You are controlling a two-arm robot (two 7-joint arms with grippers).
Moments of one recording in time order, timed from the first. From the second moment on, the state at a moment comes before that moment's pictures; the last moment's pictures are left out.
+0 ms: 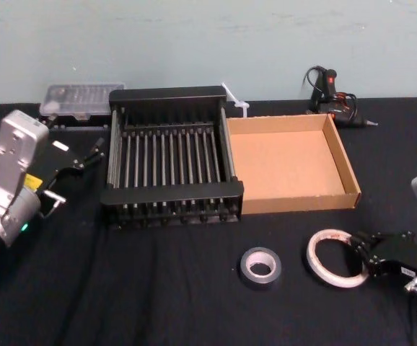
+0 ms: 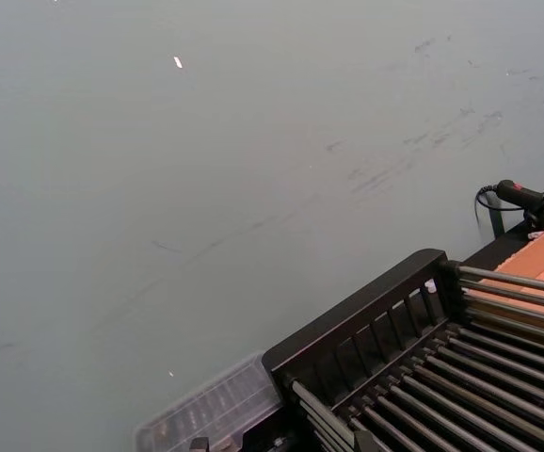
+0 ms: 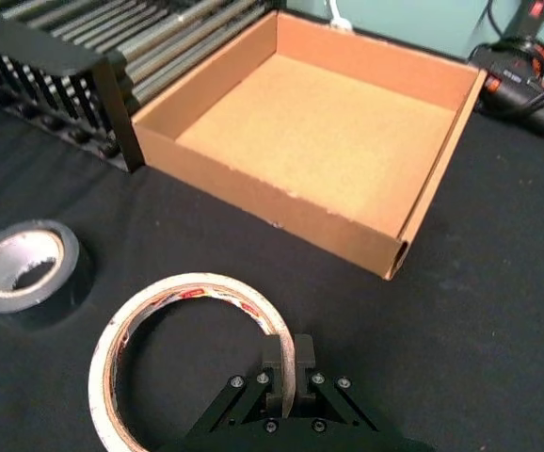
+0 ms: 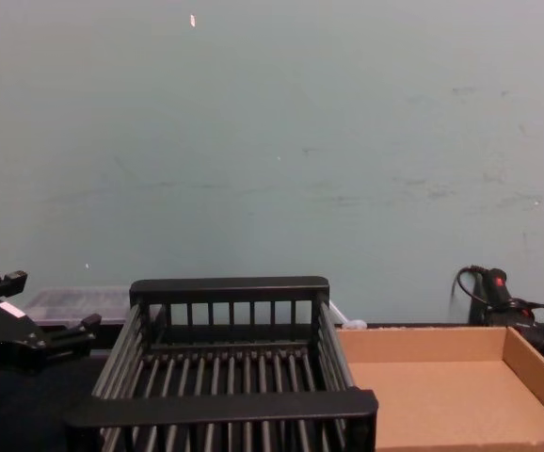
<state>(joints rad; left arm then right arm) -0.20 0.60 0.45 -1.41 -0.25 -0.12 0.03 -0.15 0.65 -0.18 -1.73 0.39 0.36 0.36</state>
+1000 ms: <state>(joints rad) -0.20 0.60 0.45 -1.41 -0.25 -0.12 0.03 0.04 0.56 -0.22 -1.68 0.36 0.36 0.30</state>
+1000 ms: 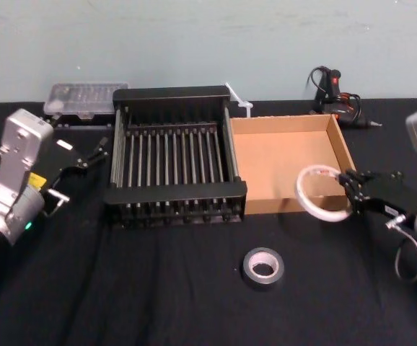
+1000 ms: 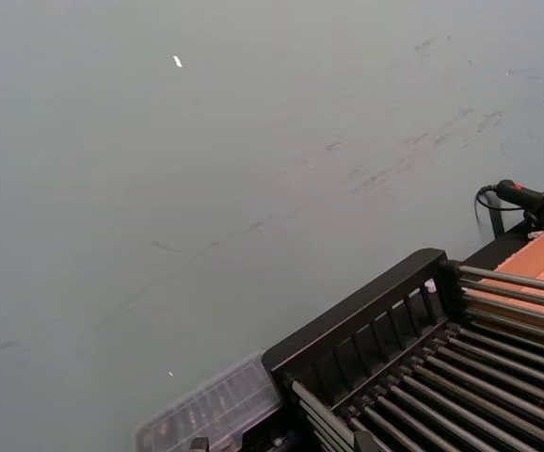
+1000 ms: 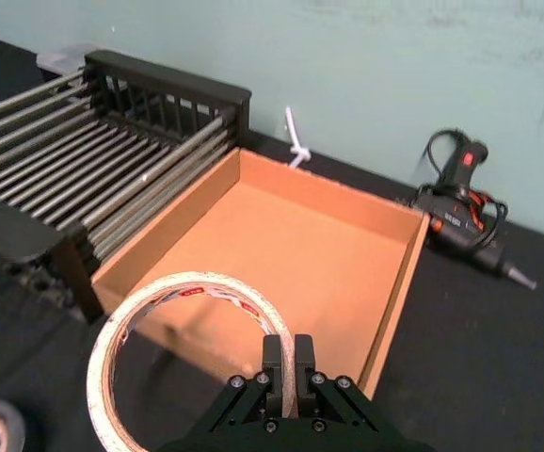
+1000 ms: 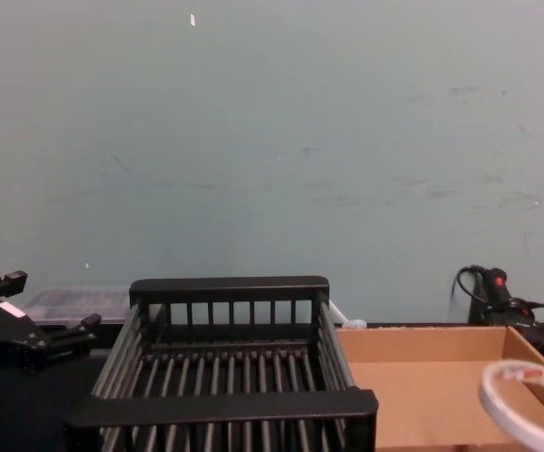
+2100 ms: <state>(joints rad) -0.20 0.60 0.45 -1.41 -0.25 -0.12 0.03 0.30 0.41 -0.38 -1.53 0.23 0.33 0.37</state>
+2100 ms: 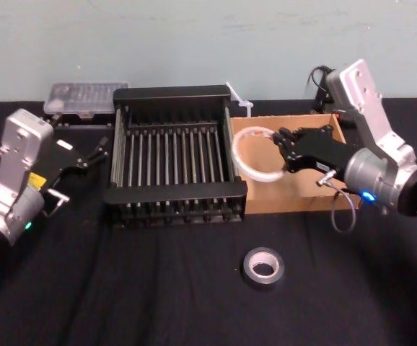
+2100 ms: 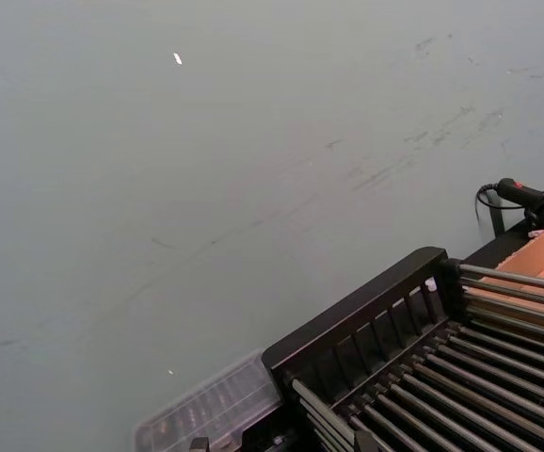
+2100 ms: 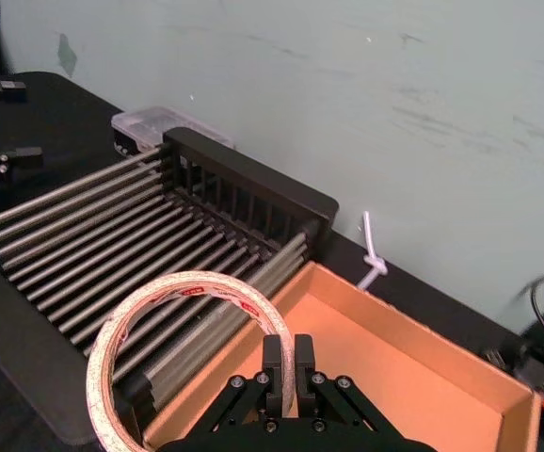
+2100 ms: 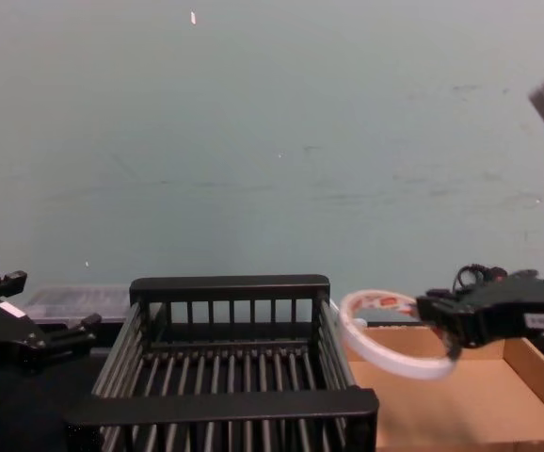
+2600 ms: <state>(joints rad) -0.20 0.60 0.45 -1.41 -0.25 -0.12 0.03 0.39 0.35 -0.45 -1.46 0.18 0.32 0.40</state>
